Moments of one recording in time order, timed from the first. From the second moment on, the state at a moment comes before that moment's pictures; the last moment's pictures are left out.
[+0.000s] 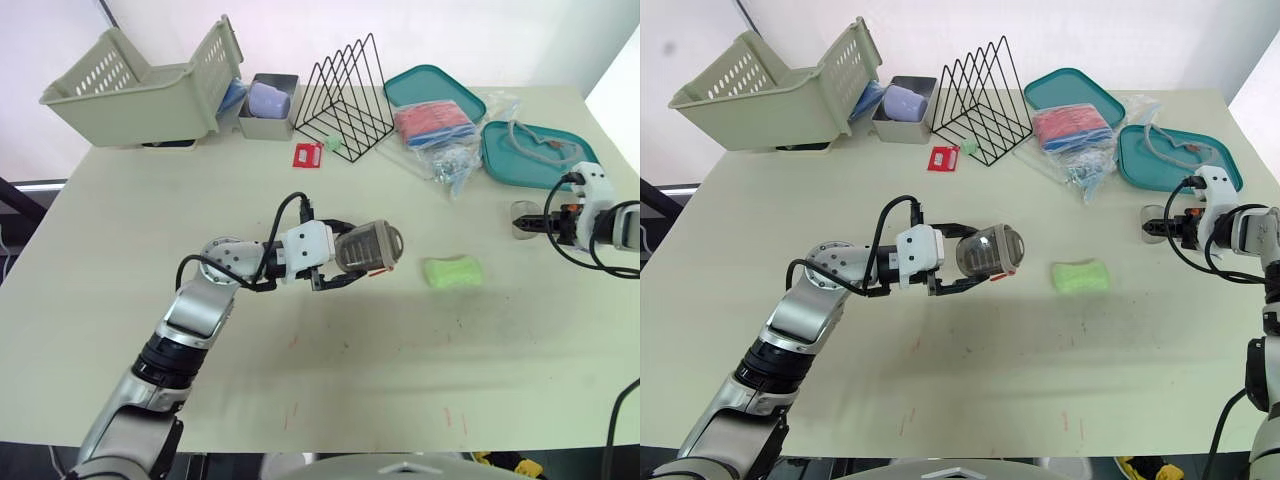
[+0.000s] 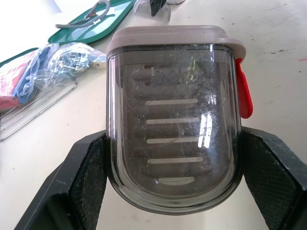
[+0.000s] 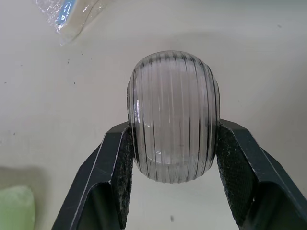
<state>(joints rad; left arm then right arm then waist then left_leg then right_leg) -0.42 0.57 -0.24 -0.17 -0.11 0.12 -0.98 -0.82 -0.87 -0.01 0.62 0.39 1.01 0.78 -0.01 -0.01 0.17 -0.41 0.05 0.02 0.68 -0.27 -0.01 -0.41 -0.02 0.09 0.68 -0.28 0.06</state>
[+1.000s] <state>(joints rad) -0.46 0.56 -0.23 -0.13 -0.12 0.21 -0.96 -0.46 -0.84 -0.20 0.30 0.44 0.37 1.25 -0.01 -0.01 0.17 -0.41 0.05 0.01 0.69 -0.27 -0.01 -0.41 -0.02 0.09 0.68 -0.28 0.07</state>
